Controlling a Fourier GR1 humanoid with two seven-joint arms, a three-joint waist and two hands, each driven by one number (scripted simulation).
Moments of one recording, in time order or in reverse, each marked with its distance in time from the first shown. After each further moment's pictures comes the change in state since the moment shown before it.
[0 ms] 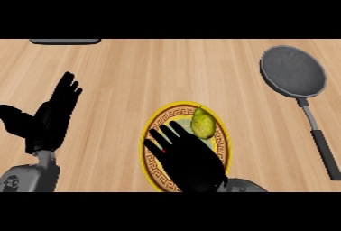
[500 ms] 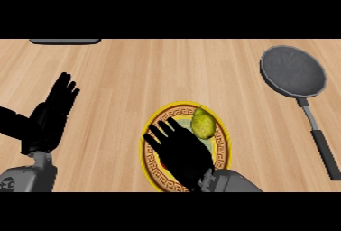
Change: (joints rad) left arm 0.008 -0.014 0.040 -0.008 -0.006 -0.042 0.002; right arm 0.014 0.066 -0.020 0.162 0.122 -0.064 -0.097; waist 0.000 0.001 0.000
